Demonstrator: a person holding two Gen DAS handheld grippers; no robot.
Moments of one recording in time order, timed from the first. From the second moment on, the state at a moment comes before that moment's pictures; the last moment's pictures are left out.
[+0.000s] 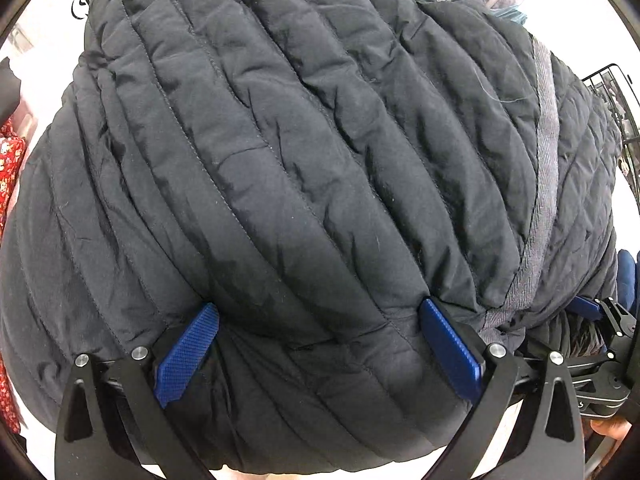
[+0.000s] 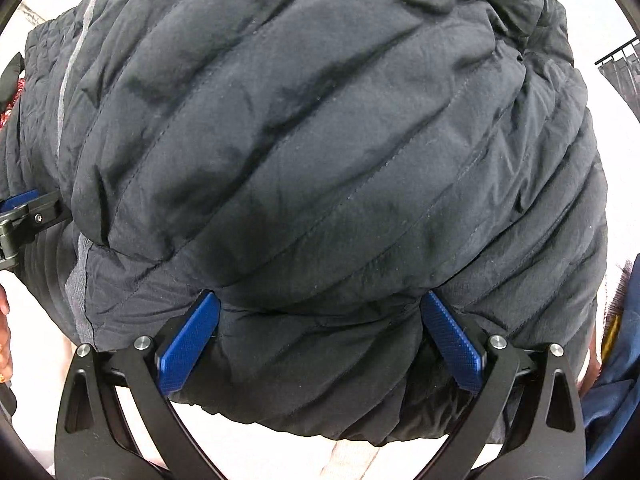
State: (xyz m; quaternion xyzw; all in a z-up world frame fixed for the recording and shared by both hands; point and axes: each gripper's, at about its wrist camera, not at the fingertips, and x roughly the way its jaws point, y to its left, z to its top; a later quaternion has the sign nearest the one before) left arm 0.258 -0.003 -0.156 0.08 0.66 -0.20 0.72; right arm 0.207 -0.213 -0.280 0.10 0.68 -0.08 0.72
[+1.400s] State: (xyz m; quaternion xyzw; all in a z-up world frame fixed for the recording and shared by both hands) left arm 0.131 0.116 -0.107 0.04 0.64 -0.18 0.75; right arm -0.051 -0.325 -0.248 0.44 0.50 -0.11 0.74
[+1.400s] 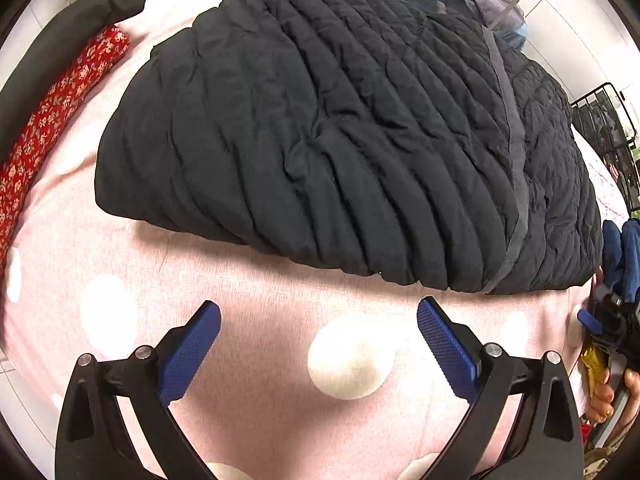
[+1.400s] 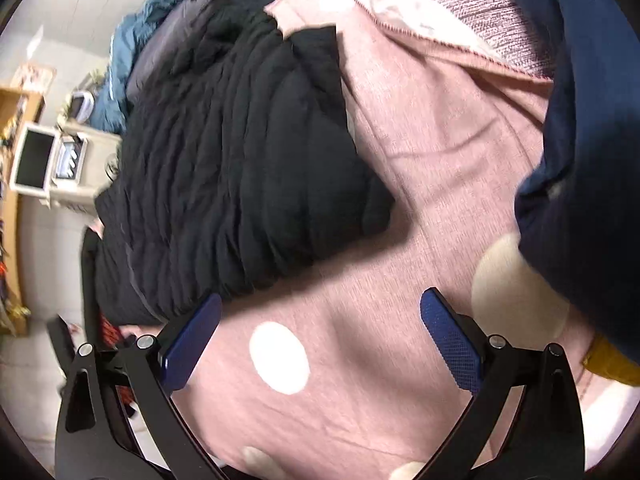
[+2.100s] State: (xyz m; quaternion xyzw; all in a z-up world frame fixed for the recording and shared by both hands) left arm 0.140 0.112 -0.112 0.03 0.65 -0.17 0.74; right arm 0.076 -0.386 -0.246 0.38 0.54 -0.13 0.74
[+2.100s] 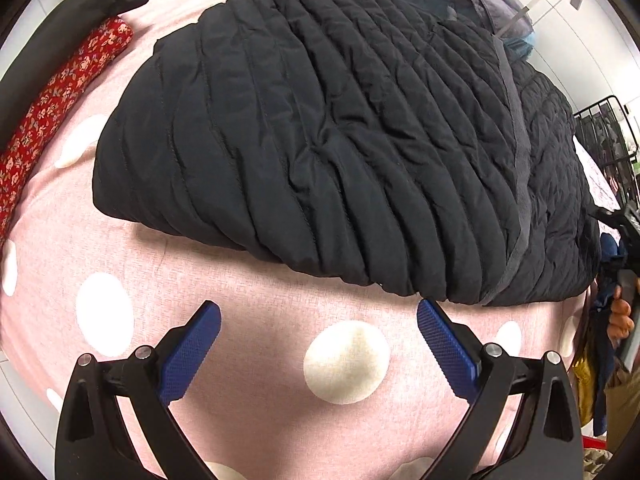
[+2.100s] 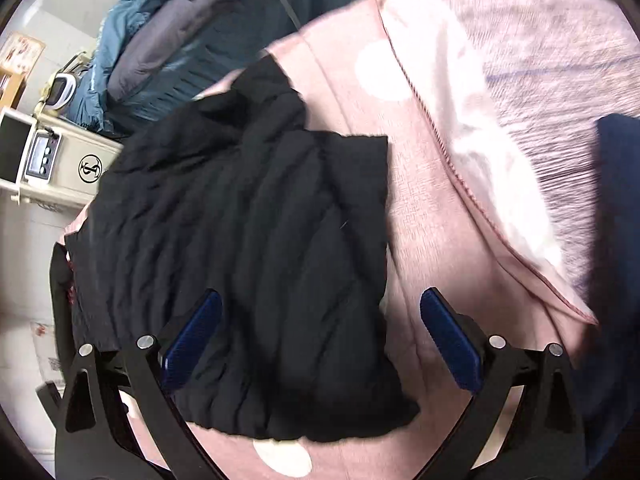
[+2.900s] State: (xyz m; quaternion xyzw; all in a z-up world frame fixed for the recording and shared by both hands) left arm 0.239 0.192 -0.079 -0.05 0.60 -0.13 0.79; right arm 0.103 -0.381 -0.289 0.42 0.54 -0.04 0.73
